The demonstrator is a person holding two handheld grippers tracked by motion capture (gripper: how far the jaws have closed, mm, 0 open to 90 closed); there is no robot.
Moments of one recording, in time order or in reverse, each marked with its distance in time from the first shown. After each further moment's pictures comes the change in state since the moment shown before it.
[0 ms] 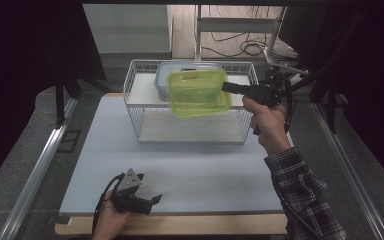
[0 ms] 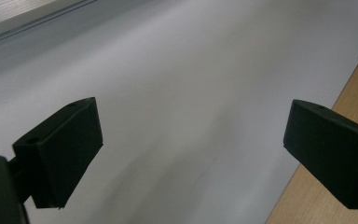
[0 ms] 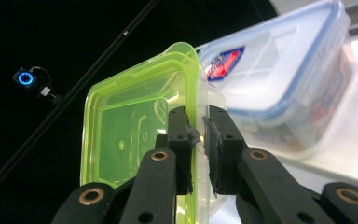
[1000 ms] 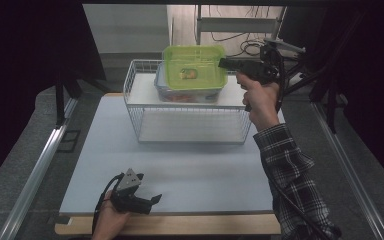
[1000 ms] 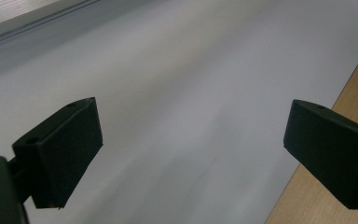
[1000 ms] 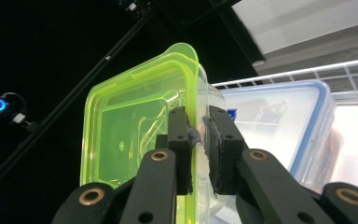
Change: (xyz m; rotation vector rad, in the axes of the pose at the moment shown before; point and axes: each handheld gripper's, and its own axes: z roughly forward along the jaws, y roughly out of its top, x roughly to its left) left arm 0.001 0.000 -0.001 -0.008 -0.001 -0.011; right arm 0.014 0.045 0.024 -0.079 -0.091 -0.019
